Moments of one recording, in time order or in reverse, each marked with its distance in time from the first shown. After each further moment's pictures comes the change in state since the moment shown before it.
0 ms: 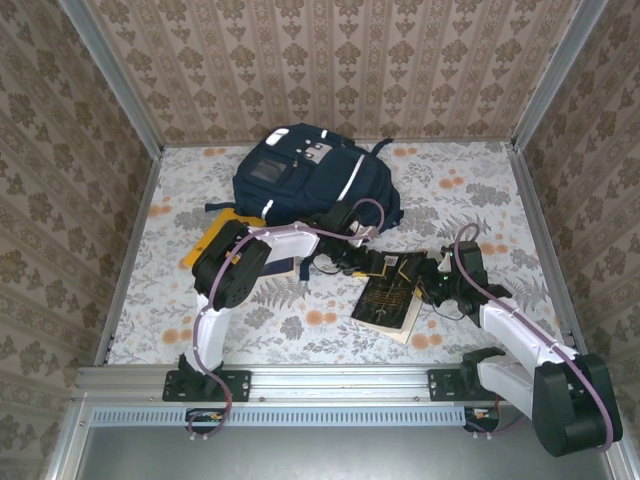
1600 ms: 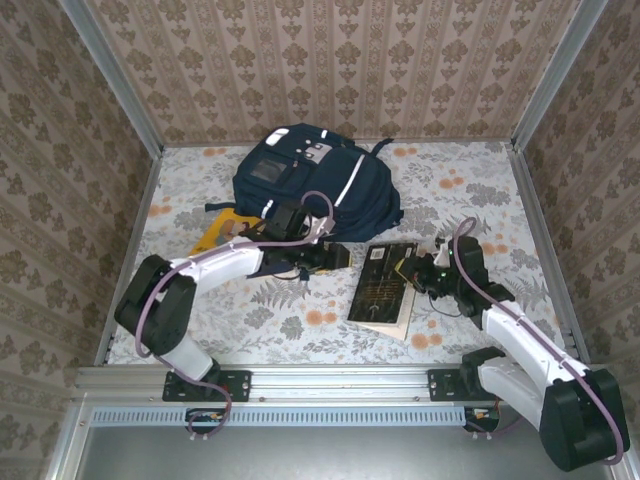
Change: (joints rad) left arm 0.129 -0.532 -0.394 0.061 -0.055 -0.097; right arm 0.059 -0.083 0.051 0.022 -0.042 -0.027
